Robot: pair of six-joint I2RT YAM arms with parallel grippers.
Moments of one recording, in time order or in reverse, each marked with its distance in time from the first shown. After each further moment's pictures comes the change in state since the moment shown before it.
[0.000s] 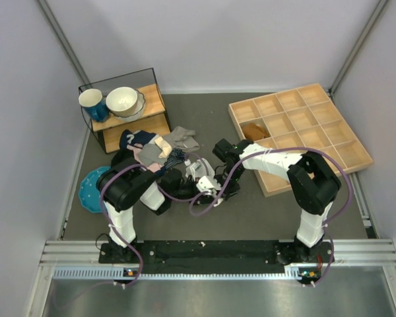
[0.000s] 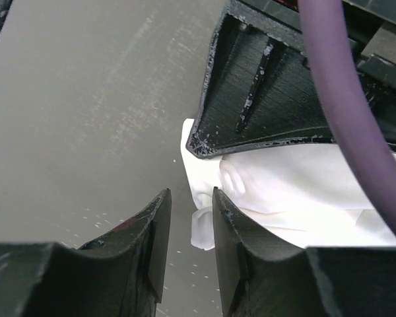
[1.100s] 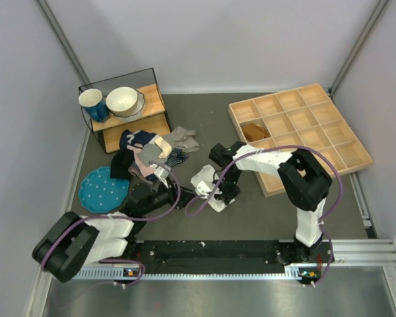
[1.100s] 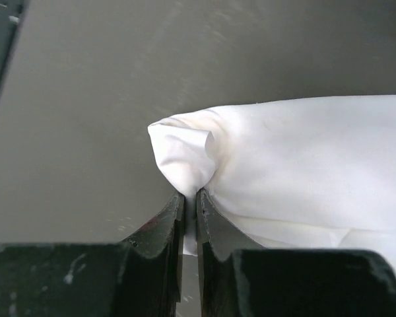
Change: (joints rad) left arm 0.093 -0.716 -0.338 -0.150 -0.224 0.209; right arm 0.032 0.055 0.010 -0.015 0.077 0.029
